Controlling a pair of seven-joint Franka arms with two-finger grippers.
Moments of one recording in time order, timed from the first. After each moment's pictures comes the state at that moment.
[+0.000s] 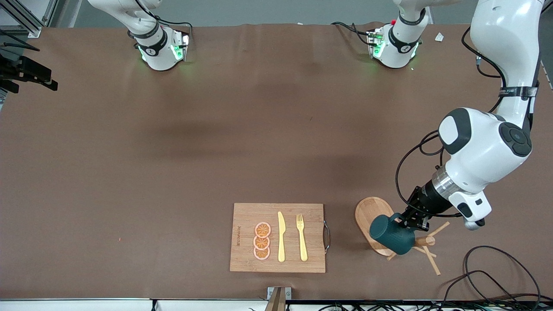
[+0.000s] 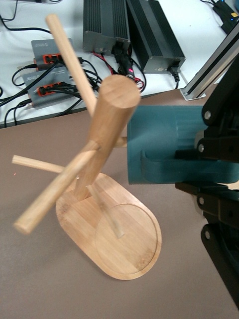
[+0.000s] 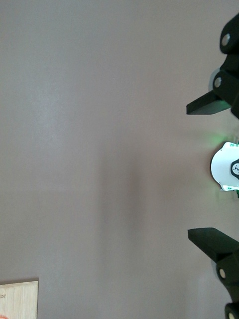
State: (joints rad) left arm 0.04 0.51 -0.29 -1.53 -0.10 2.41 -1.33; right arm 0.00 -0.05 -0.07 -1.50 0.02 1.32 -0.11
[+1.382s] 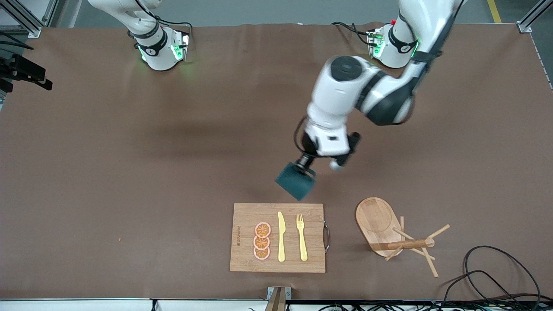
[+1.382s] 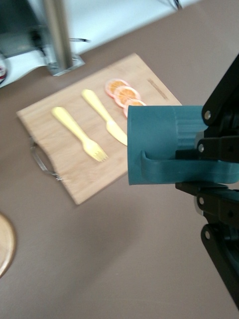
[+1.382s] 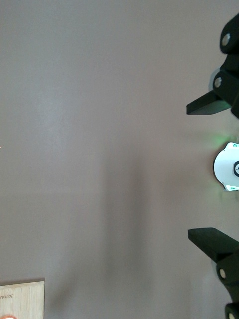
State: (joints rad) left arm -0.38 0.48 -0.42 -1.61 0.41 2.35 -1.85; right arm 0.00 -0.05 -0.08 -1.49 0.02 1.33 -0.11
